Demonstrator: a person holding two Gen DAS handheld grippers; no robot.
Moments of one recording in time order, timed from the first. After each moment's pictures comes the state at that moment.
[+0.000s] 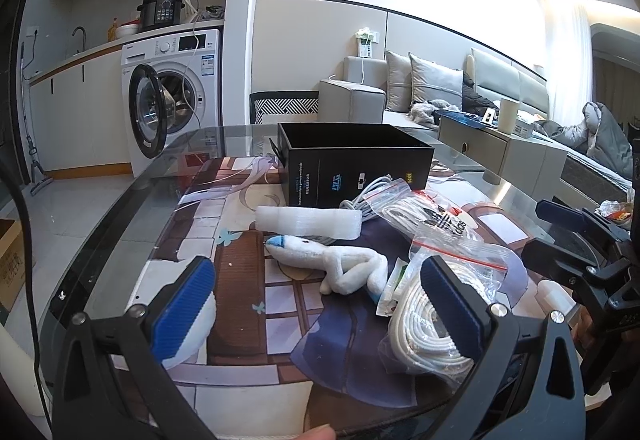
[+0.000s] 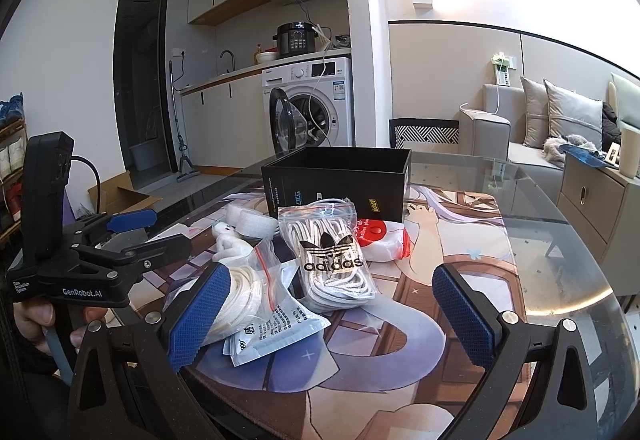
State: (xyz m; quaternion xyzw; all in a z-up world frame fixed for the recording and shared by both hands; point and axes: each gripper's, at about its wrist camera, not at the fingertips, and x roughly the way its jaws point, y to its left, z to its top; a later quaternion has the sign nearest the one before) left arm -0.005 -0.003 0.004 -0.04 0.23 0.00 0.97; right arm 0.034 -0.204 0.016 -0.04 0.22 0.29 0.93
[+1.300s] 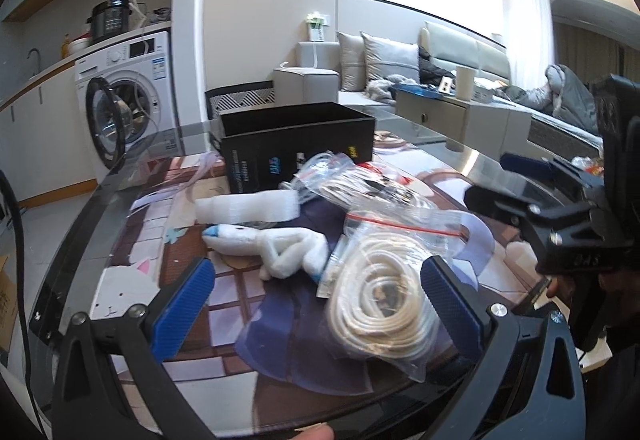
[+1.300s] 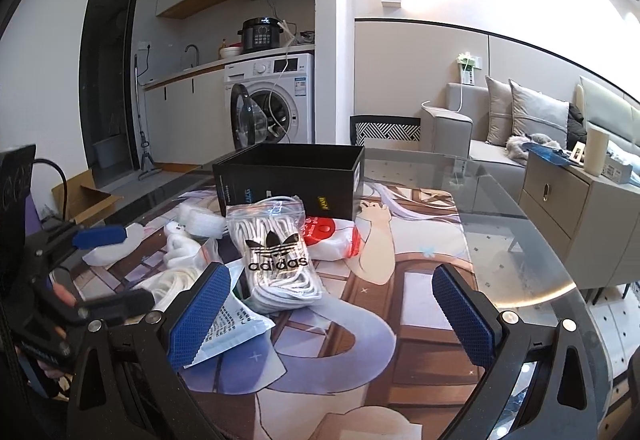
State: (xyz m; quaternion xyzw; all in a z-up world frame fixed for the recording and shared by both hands) left arm -0.005 -0.036 -0.001 0.01 0.25 -0.08 0.96; right arm 0.051 -0.216 0.014 -0.06 0.23 0.22 0.95
